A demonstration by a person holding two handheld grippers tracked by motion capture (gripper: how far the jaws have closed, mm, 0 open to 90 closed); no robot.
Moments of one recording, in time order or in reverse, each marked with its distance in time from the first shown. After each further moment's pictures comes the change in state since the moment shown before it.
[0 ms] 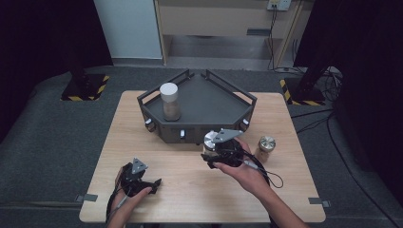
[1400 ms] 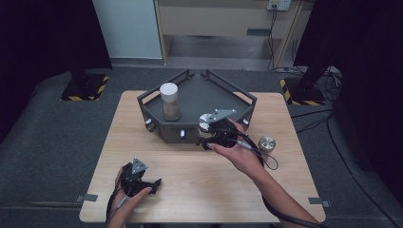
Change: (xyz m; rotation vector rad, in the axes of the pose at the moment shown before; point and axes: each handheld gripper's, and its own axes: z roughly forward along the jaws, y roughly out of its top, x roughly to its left) left arm 0.000 0.000 0.000 -0.001 0.000 0.001; right arm -0.018 0.049 0.006 0.001 -0.028 -0.001
